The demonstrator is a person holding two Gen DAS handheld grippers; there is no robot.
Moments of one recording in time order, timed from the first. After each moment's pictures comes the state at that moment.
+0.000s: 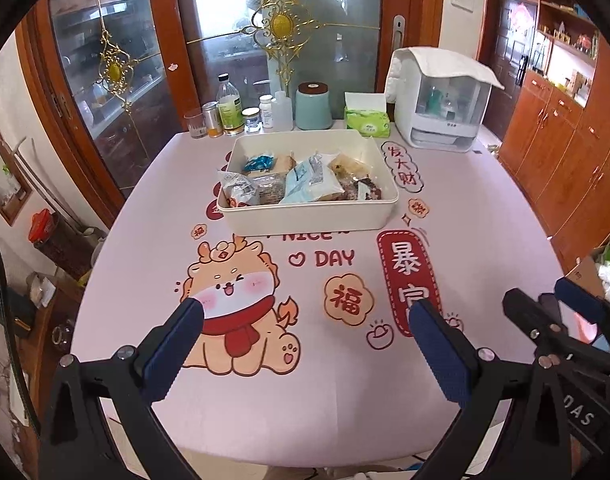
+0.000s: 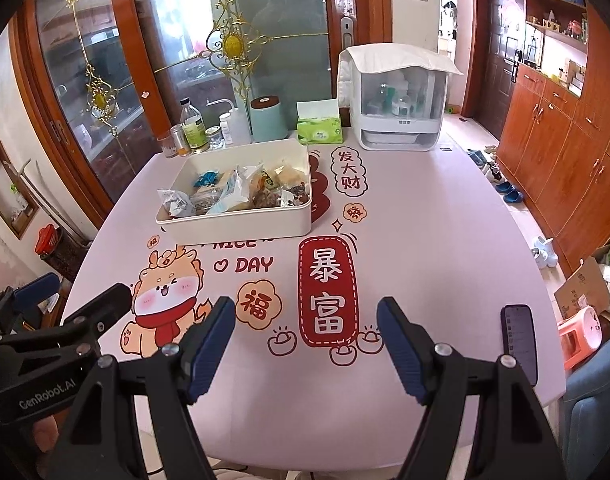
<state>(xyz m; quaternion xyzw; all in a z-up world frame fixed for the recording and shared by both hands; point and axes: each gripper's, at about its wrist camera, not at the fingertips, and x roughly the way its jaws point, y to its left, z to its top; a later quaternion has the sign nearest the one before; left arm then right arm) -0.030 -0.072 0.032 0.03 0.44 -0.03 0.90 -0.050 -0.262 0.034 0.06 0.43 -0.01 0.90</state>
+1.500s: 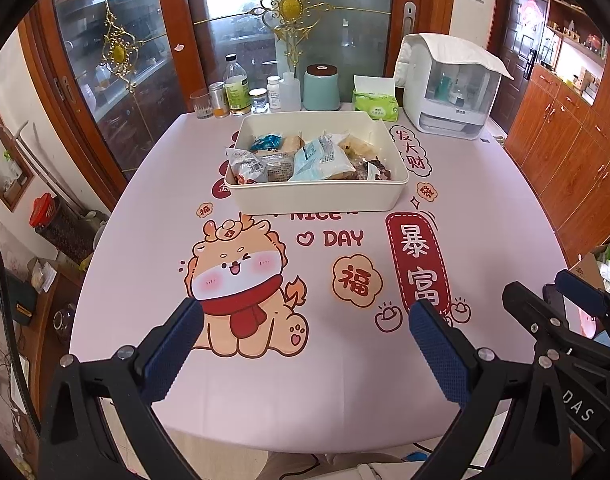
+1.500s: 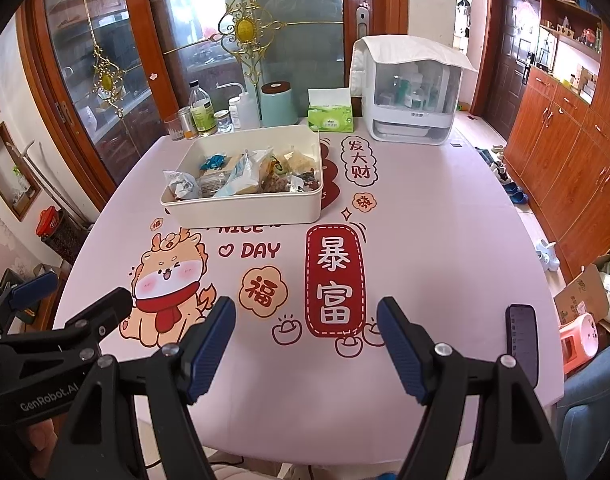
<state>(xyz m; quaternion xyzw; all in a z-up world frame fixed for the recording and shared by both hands) -0.036 -0.053 0.022 0.03 0.47 -0.02 0.88 -0.046 -0.247 0.025 0.04 0.45 0.00 0.89</state>
